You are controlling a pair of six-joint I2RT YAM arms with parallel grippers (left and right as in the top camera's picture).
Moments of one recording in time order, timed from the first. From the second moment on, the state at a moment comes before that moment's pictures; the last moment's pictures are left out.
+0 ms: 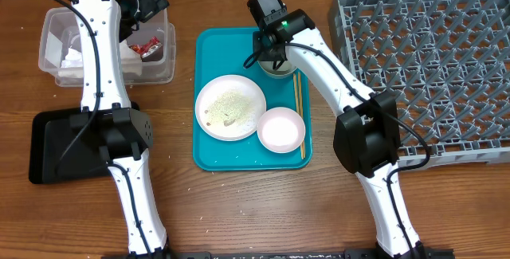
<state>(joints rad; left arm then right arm) 0.10 2.49 2.79 -1.44 0.11 -0.55 0.50 2.44 2.26 -0.98 0.13 0.44</state>
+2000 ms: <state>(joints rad) 0.10 2.49 2.79 -1.44 0.11 -0.55 -0.48 2.18 1.77 -0.21 -1.16 0.59</state>
